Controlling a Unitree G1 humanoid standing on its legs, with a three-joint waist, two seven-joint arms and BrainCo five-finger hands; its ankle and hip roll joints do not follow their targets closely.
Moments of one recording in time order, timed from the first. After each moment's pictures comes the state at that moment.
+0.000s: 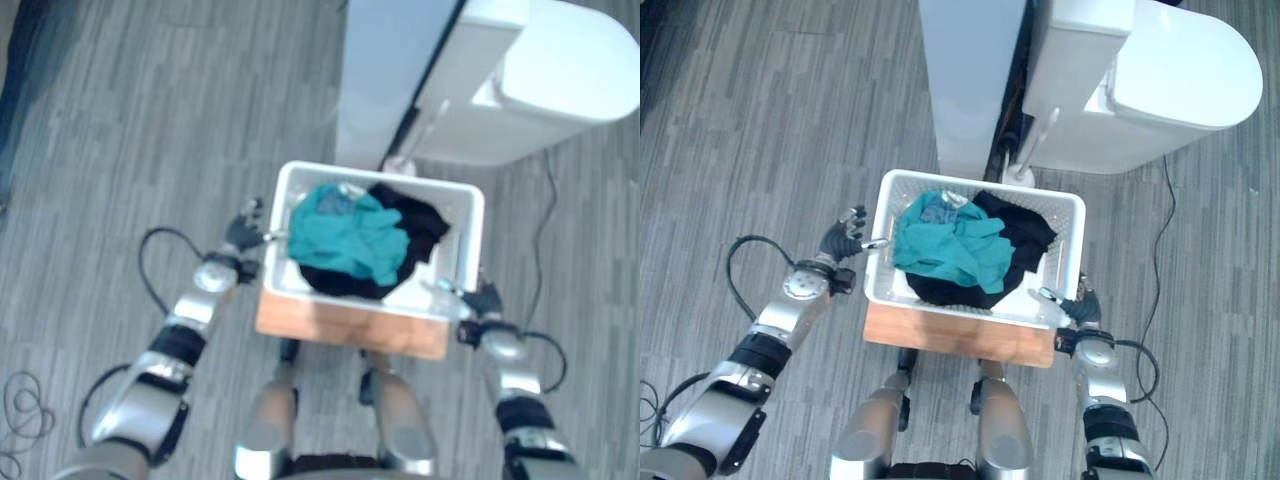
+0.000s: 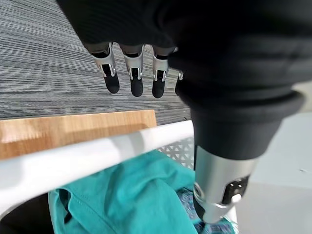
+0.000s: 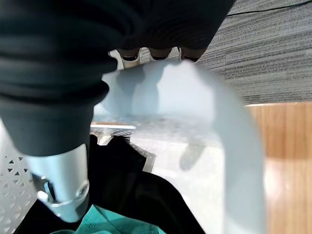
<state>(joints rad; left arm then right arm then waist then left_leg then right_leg) -0.63 0.42 -0.31 0.64 -0.34 0.01 0.10 -0.26 -0.28 -0.17 0.53 0.15 0.00 -0.09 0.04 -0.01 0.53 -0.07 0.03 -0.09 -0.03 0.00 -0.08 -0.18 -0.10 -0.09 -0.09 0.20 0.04</state>
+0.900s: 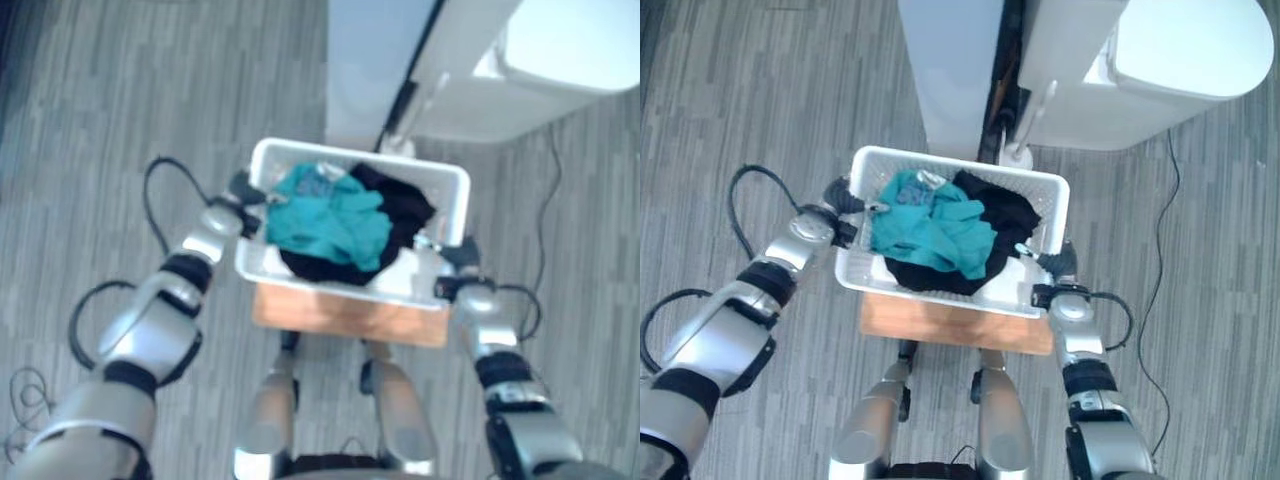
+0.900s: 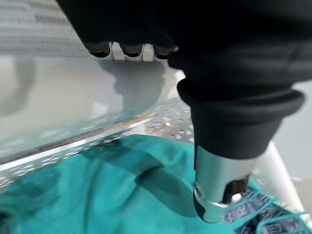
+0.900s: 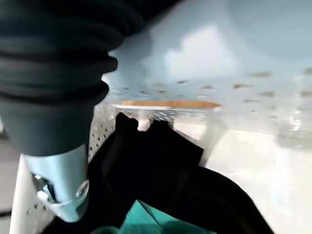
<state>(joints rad) -1.05 0.46 -0.61 1.07 -0.38 0.01 0.10 -0.47 -0.28 -0.03 0.56 0.18 -0.03 -0.12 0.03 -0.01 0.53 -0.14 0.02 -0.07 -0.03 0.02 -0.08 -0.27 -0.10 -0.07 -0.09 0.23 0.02</state>
